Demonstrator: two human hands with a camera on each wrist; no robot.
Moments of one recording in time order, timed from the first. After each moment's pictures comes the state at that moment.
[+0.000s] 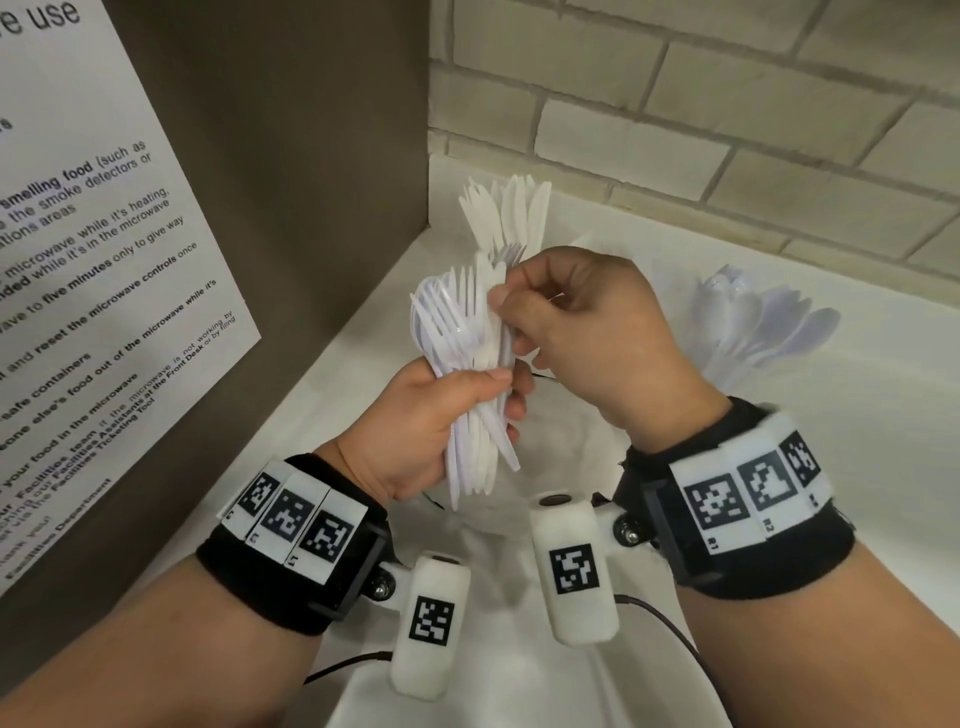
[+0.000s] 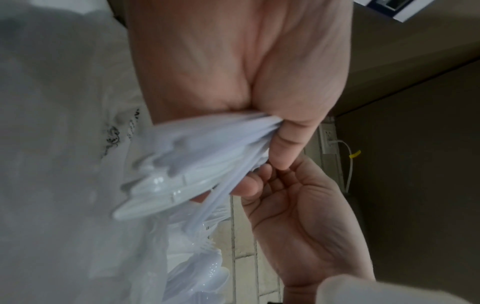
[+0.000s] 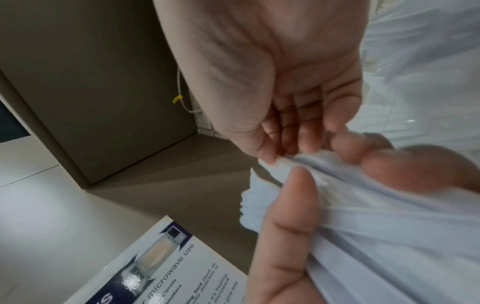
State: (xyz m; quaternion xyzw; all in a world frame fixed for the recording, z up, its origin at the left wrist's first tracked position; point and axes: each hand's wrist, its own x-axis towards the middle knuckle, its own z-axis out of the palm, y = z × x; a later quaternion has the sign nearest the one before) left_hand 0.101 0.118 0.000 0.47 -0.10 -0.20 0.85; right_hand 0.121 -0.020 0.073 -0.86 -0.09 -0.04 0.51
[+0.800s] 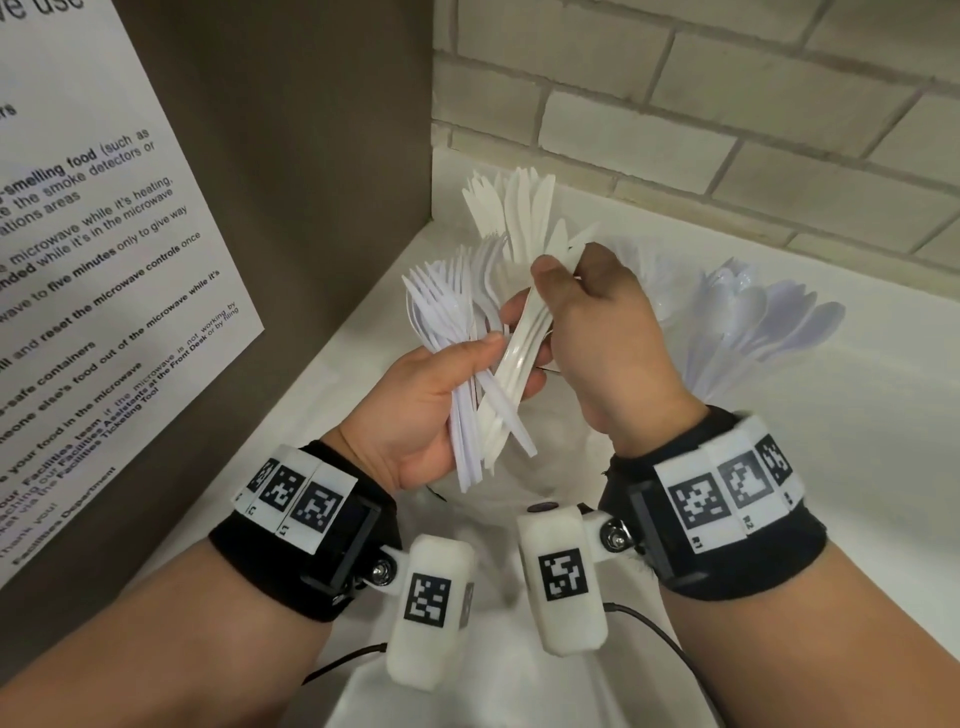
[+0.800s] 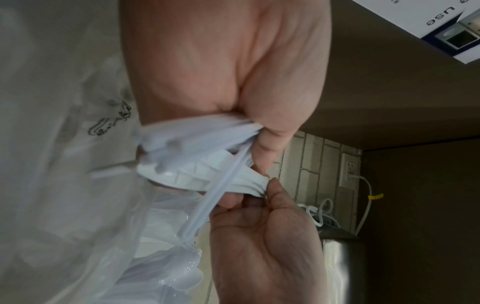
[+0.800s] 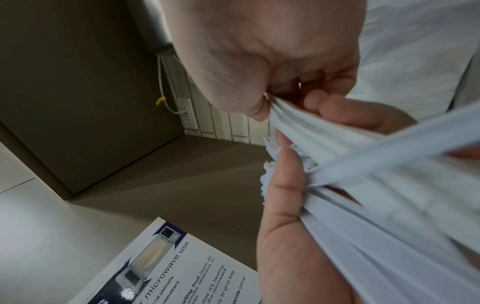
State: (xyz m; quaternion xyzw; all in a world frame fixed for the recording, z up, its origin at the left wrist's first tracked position) left_hand 0.103 0.115 0.006 0.36 -0.04 -0.23 0.90; right_hand 0.119 -0.012 0.064 -0.78 0.04 -0.03 0.63
